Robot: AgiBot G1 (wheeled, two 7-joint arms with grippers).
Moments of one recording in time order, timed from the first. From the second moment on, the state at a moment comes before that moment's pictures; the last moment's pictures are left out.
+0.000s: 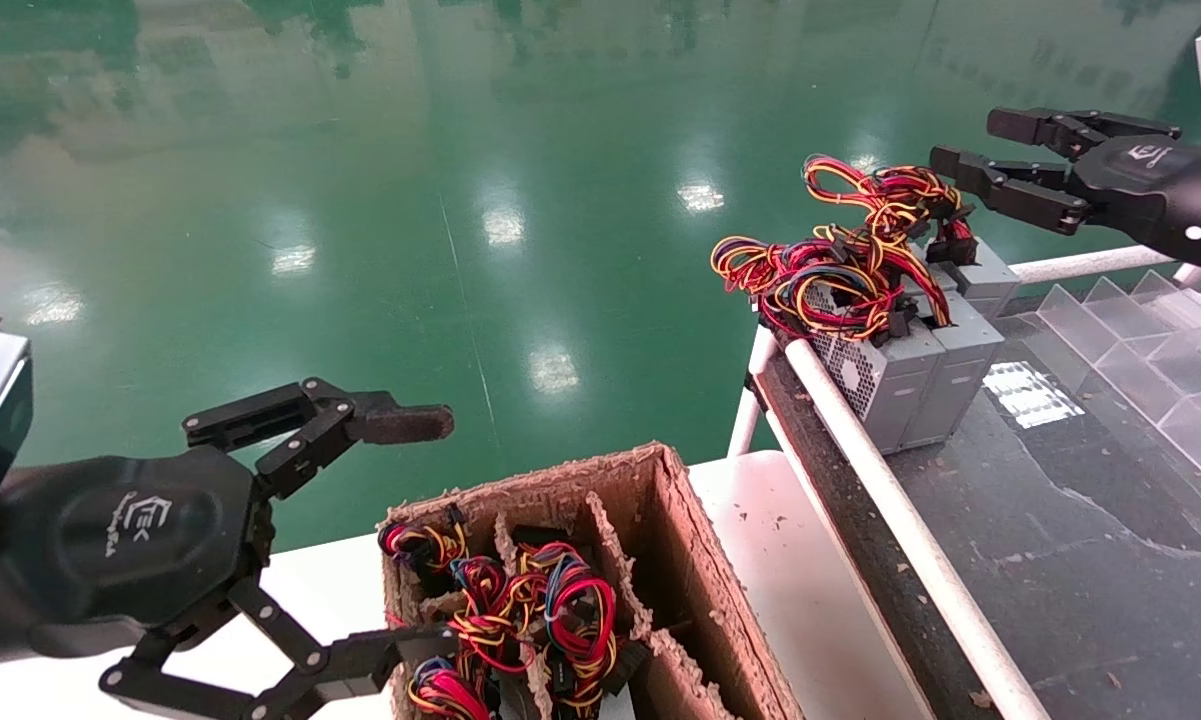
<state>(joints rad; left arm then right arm) -1.09 0.59 0.33 -1.28 0.70 1.48 -0.16 1.79 -0.85 -0.39 0.09 -1.17 -1.31 -0.22</state>
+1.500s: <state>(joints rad) -1.09 0.59 0.33 -1.28 0.70 1.48 -0.16 1.22 -0.66 -0.30 1.04 -0.82 -1.46 0.11</state>
